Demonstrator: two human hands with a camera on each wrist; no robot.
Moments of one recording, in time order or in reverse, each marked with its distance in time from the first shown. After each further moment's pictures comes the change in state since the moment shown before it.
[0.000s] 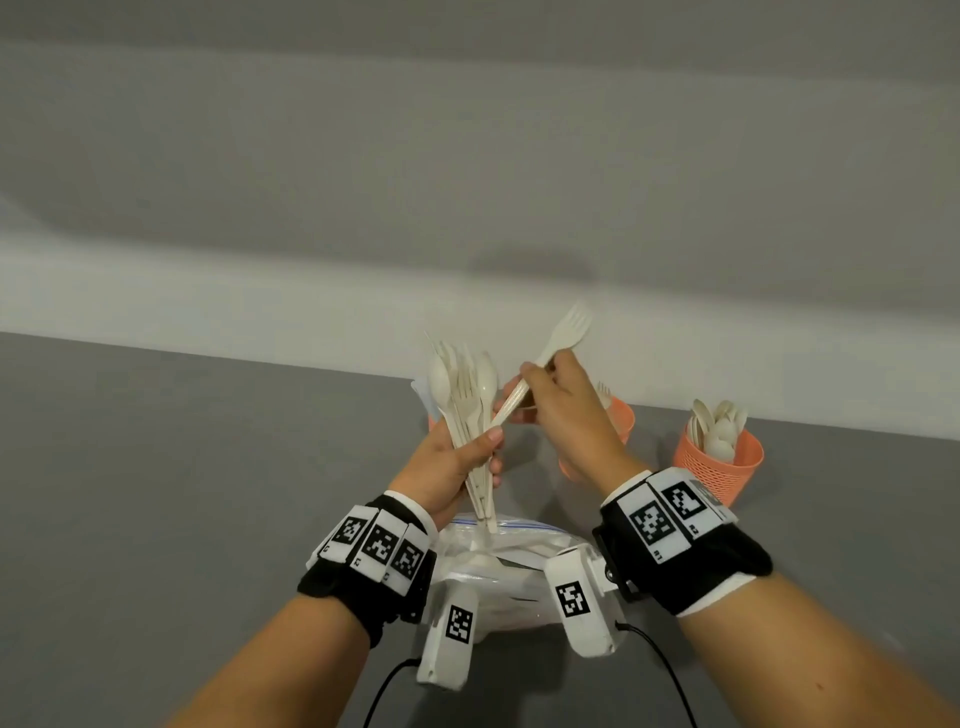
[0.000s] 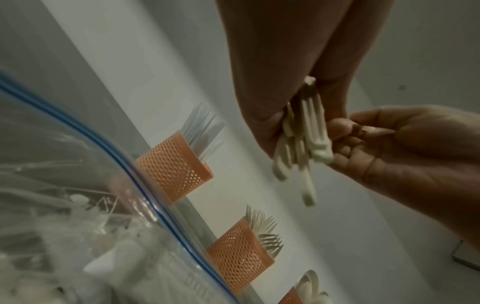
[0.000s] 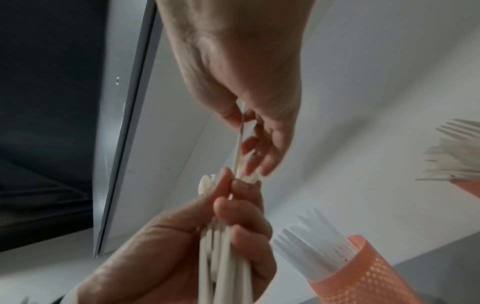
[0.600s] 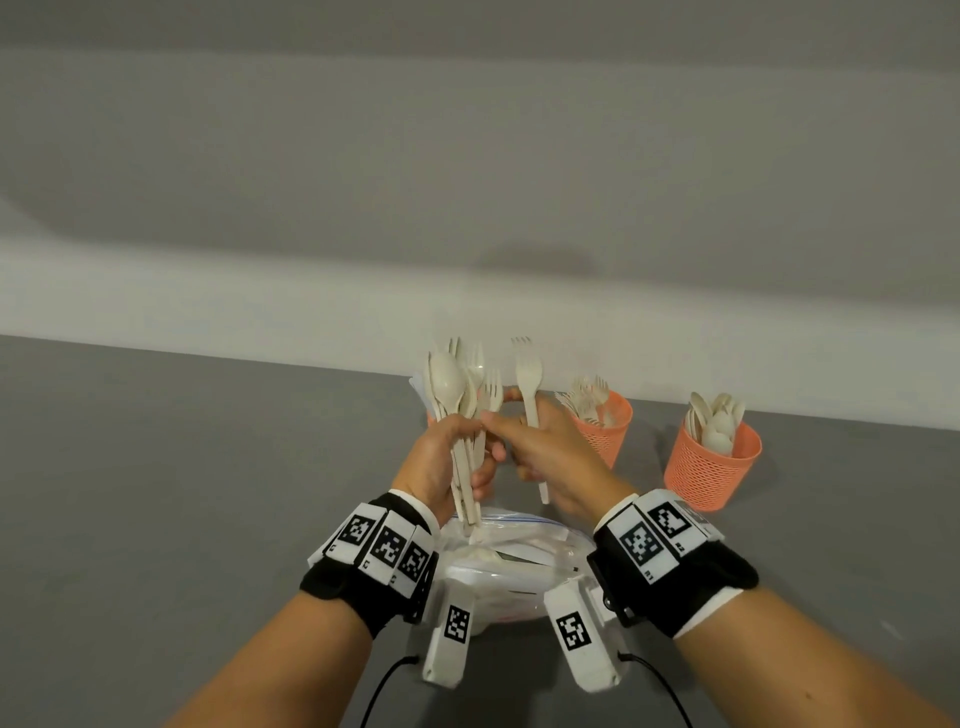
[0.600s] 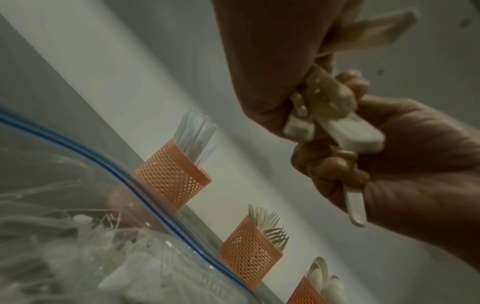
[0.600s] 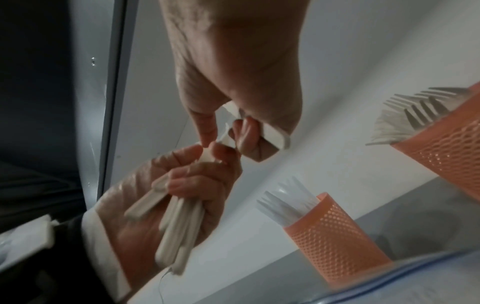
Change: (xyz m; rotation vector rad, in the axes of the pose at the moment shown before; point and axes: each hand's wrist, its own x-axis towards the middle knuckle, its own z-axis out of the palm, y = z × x) left_hand -0.006 0.007 0.008 -0.099 0.043 -0.119; right_hand -0.025 0.020 -0.001 -0.029 -0.196 0.183
